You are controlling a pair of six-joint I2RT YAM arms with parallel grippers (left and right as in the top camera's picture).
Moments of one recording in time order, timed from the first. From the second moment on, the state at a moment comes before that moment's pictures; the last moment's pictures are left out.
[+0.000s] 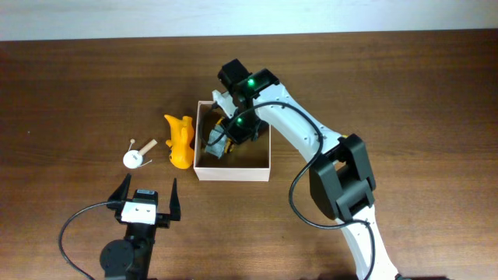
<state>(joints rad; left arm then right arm) 0.04 0.01 0.01 -0.07 0.12 0.14 0.59 2.36 2.09 -1.14 -0.23 -0.09</state>
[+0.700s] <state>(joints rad) 0.04 0.01 0.01 -0.07 0.12 0.14 0.61 2.36 2.09 -1.02 -0.24 -0.17</state>
